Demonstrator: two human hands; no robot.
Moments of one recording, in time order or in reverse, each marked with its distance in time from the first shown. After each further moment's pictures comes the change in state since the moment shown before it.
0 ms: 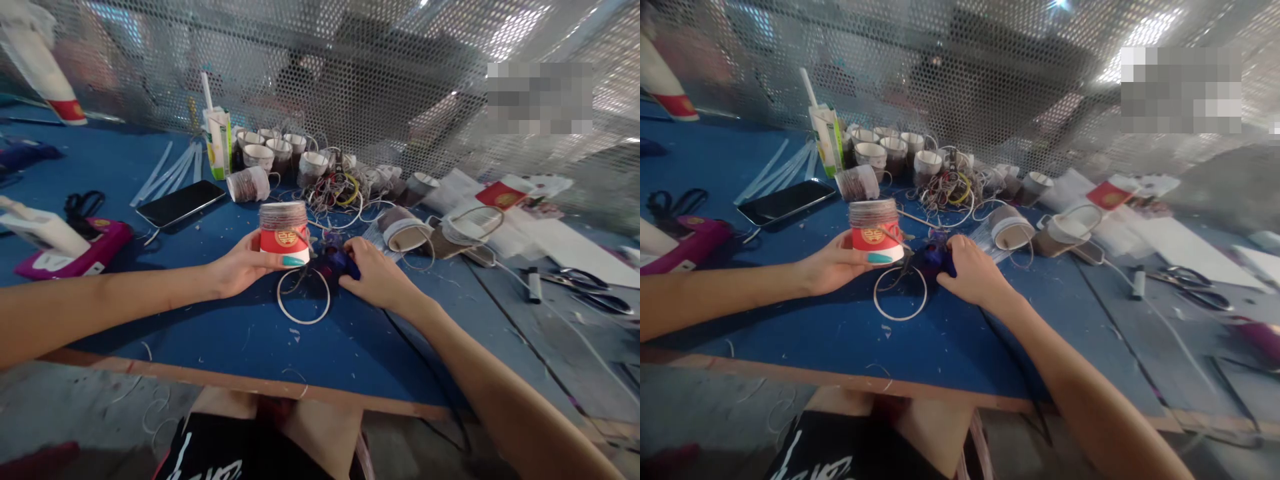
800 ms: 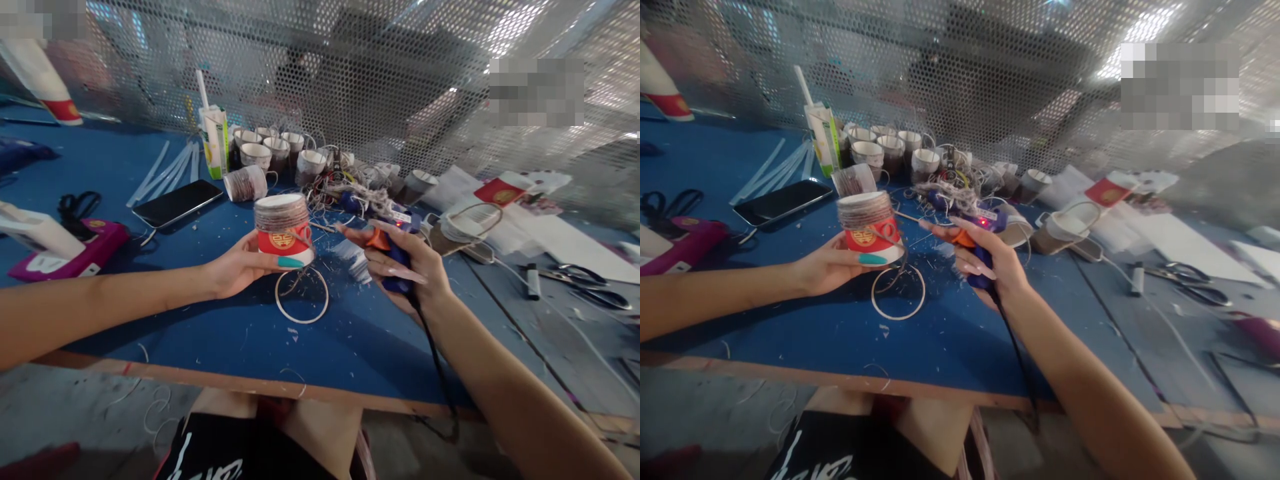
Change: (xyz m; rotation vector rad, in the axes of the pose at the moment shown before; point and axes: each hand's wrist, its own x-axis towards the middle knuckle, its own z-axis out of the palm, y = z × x) left_hand -0.003 0.003 0.003 -0.027 0.053 -0.061; right_hand -0.008 -0.028 -0.033 1.503 0.131 0.291
